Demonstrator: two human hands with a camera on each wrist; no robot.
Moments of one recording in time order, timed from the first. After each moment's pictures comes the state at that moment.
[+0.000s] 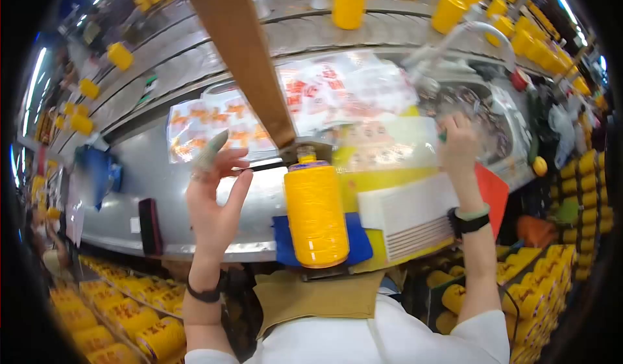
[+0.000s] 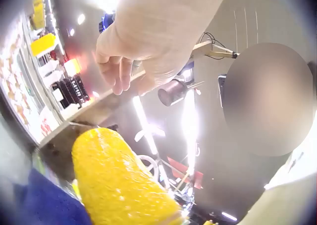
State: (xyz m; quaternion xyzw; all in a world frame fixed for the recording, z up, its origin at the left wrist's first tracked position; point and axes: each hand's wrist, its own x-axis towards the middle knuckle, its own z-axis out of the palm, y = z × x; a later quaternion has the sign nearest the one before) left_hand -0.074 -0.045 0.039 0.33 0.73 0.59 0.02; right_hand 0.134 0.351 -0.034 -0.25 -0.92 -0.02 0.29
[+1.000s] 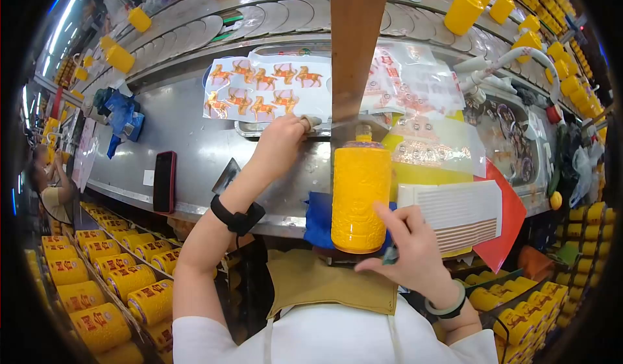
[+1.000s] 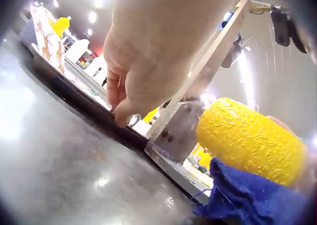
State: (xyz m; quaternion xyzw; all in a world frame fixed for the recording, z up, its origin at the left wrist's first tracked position) left_hand -0.143 -0.033 -0.050 0.54 0.81 0.24 -0.04; right_hand 0.151 0.123 0.033 -0.05 -0.93 0.36 0.11
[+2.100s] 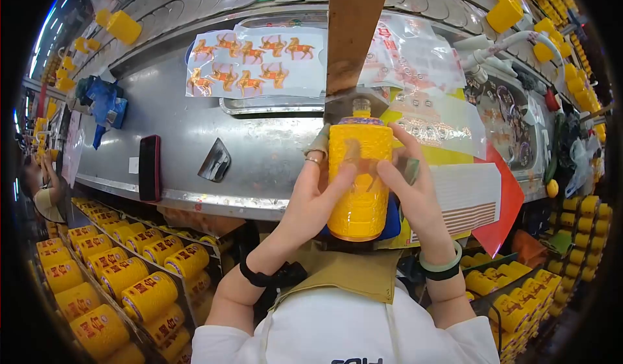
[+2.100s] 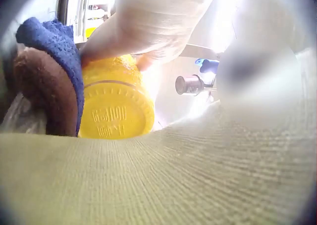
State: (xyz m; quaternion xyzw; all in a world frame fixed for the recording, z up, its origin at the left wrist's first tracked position) left_hand 0.005 -0.025 -0.006 0.12 0.50 0.77 0.38; right_hand 0.098 0.142 -0.007 -0.22 -0.64 0.72 0.10
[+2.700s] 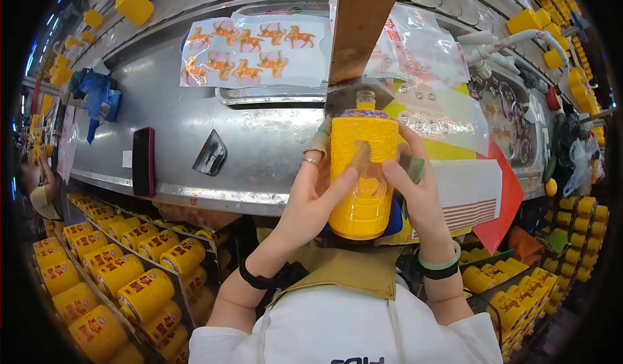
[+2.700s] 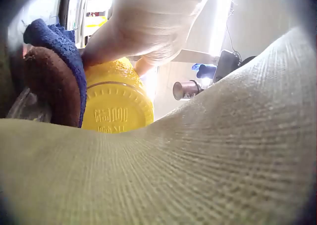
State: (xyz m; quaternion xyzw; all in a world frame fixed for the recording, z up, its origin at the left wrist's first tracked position) left_hand 0.010 -0.032 -0.011 0.16 0.51 0.76 0.37; right_hand 0.101 0.141 -0.012 -0.23 -0.62 0.75 0.09
